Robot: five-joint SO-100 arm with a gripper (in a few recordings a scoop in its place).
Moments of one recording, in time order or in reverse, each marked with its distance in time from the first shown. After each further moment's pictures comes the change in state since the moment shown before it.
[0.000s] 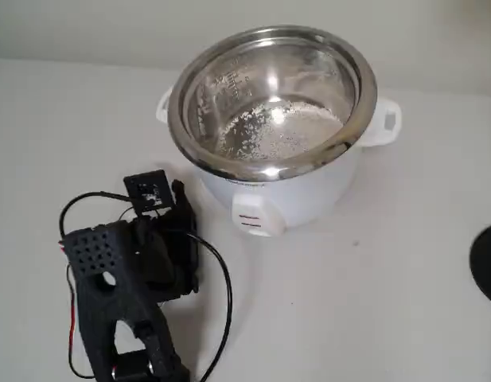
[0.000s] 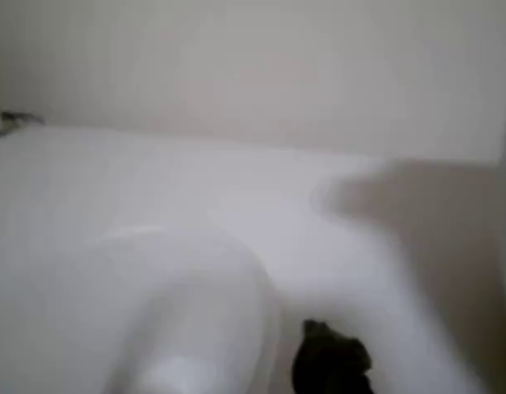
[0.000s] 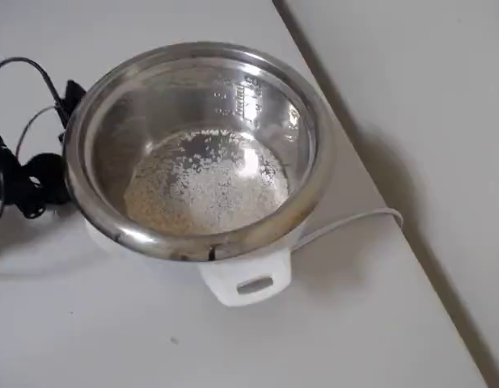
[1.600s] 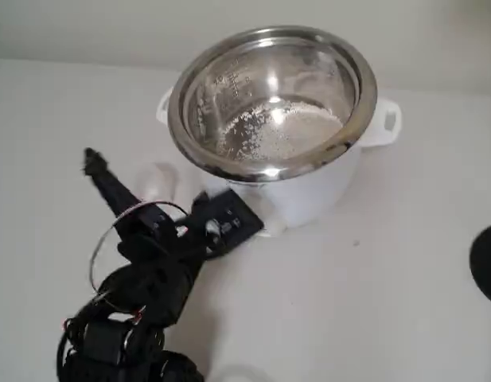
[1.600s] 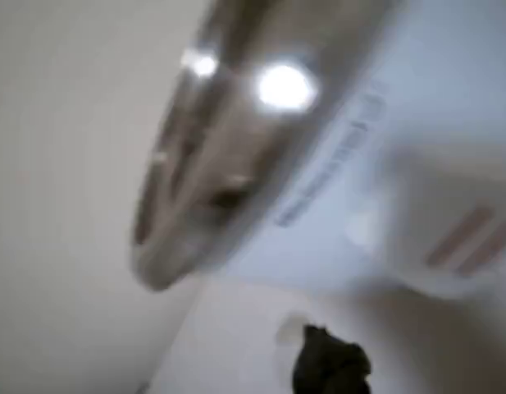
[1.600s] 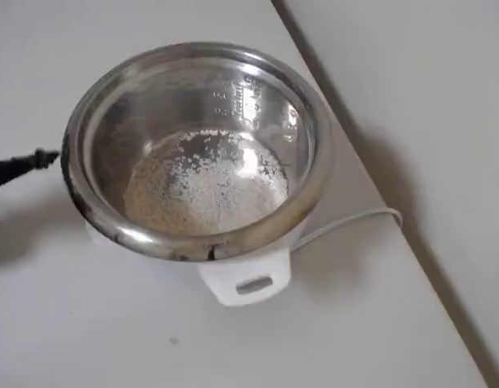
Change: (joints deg) arm 23.9 135.4 22.5 132.6 62.1
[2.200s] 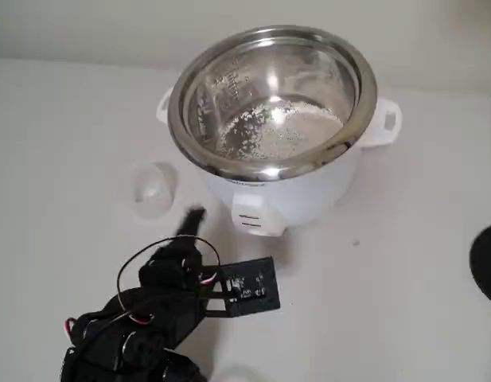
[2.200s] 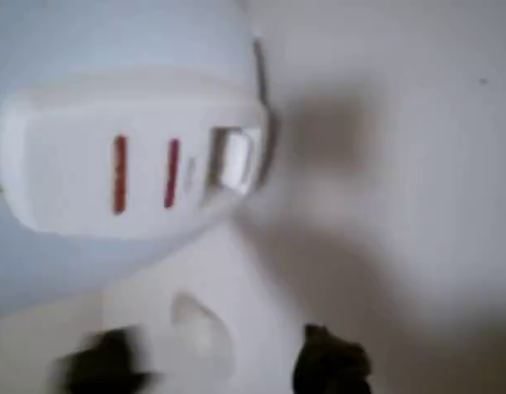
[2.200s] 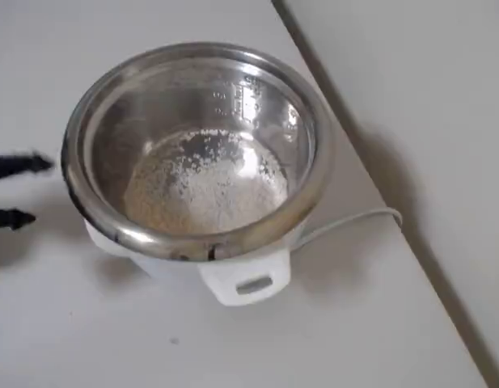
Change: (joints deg) arm 3.8 0.4 -0.1 25.0 10.2
